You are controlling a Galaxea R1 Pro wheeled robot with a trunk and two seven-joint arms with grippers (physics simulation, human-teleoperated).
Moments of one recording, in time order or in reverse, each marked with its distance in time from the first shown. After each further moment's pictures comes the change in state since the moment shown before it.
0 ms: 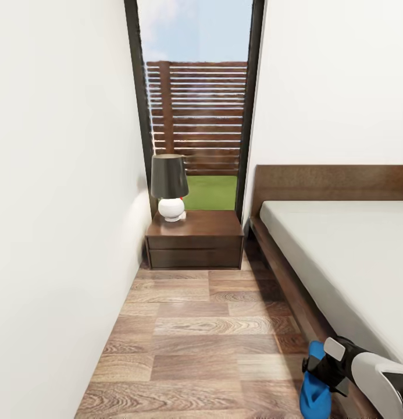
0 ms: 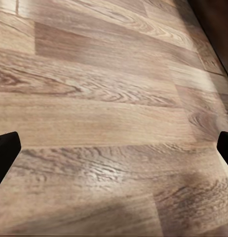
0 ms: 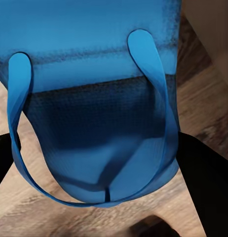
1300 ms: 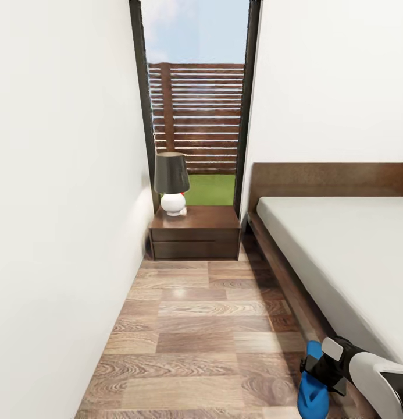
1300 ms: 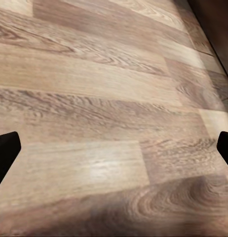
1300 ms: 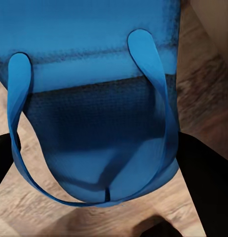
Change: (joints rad) left arm 0.000 -0.002 -0.002 0.000 -0.002 0.002 0.000; right arm 0.000 0.009 0.003 -0.002 0.002 0.001 0.002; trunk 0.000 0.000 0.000
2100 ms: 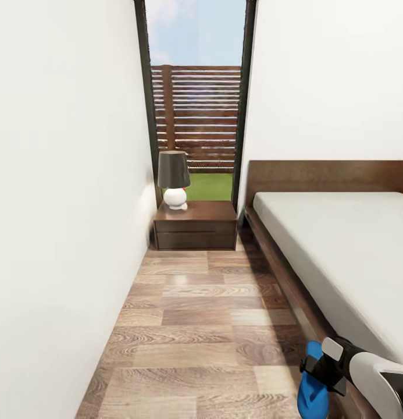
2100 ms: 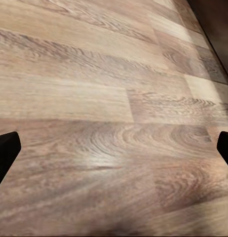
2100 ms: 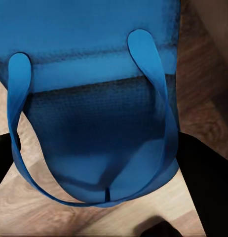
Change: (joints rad) left arm 0.000 0.000 0.000 0.000 0.000 0.000 0.000; right arm 0.000 0.000 0.001 0.000 0.000 0.001 0.001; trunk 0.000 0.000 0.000
